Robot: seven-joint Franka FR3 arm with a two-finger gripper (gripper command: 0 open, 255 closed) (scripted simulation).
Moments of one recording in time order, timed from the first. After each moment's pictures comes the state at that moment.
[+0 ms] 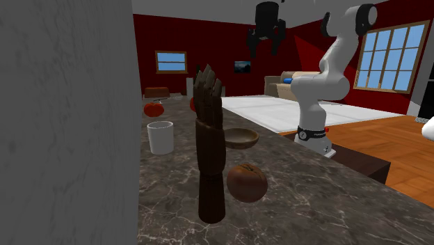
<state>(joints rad) 0.00 -0.77 -0.05 -2.32 0.04 1.66 -0.15</state>
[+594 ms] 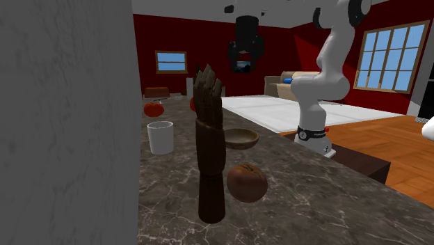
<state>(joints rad) 0.00 -0.54 -0.05 -2.28 0.03 1.85 -0.16</state>
